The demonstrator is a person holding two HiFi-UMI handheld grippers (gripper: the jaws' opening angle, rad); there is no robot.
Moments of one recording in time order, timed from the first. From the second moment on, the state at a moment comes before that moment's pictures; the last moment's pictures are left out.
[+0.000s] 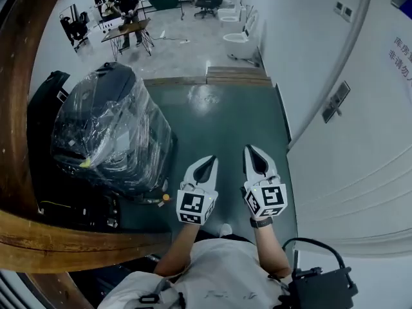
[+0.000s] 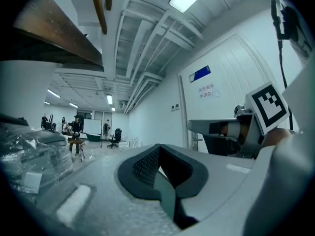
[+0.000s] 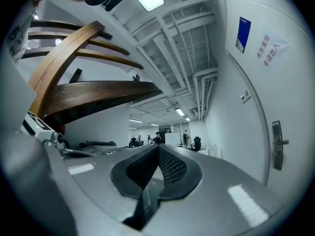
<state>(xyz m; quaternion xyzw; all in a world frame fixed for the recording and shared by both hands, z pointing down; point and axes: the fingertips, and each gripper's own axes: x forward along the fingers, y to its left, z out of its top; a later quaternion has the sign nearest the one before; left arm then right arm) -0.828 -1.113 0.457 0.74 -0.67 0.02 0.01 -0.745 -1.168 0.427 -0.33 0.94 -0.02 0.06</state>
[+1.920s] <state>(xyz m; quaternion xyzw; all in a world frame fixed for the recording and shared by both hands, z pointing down) -0.555 -1.744 0.447 0.98 -0.18 0.01 0.00 -0.504 -1.707 0.445 -0.75 0.66 -0.01 0.05</state>
